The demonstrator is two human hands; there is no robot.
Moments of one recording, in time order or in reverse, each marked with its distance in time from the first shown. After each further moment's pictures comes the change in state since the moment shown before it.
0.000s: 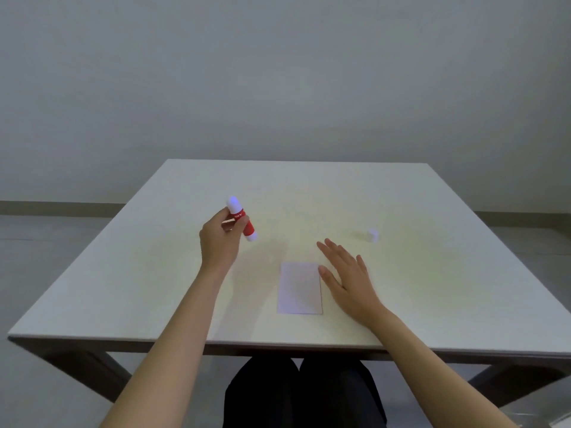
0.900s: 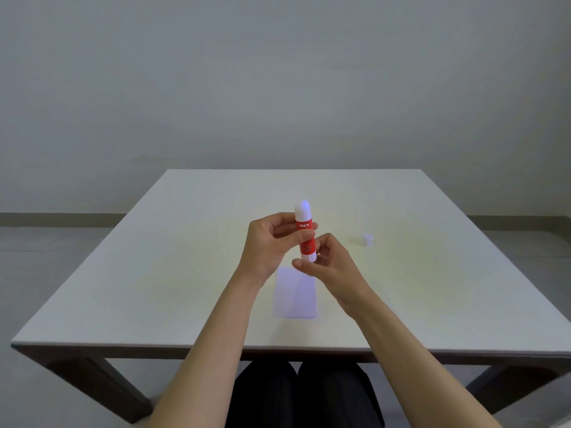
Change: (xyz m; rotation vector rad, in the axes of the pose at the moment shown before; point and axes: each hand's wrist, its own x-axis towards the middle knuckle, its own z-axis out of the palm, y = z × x) left_hand -0.048 0.078 0.029 -0.534 -0.479 0.001; right_hand 0.007 -0.052 -0.027 0.880 0.019 0.073
